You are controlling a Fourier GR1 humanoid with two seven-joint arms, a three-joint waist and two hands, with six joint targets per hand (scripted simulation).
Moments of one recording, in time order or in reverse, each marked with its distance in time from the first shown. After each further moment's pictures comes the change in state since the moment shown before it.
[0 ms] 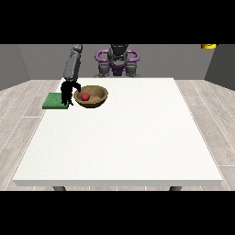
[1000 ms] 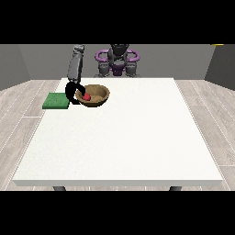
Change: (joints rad) left arm 0.021 0.078 0.050 -0.047 0.088 -0.045 0.007; right arm 0.006 0.031 0.033 -0.032 0.062 -0.166 -0.006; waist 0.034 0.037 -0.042
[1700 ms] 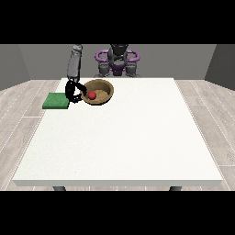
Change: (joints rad) left arm 0.041 0.038 0.044 0.072 0.035 -0.033 0.003; right arm 0.020 -0.045 0.105 -0.136 0.060 -0.134 0.349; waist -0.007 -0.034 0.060
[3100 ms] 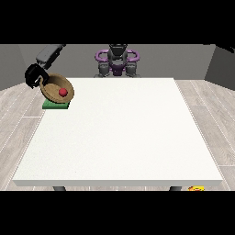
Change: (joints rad) left arm 0.163 0.115 0.099 0.186 -0.021 -0.072 -0.242; right arm -0.113 -0.348 -0.080 0.039 -0.028 0.073 0.202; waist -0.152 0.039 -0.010
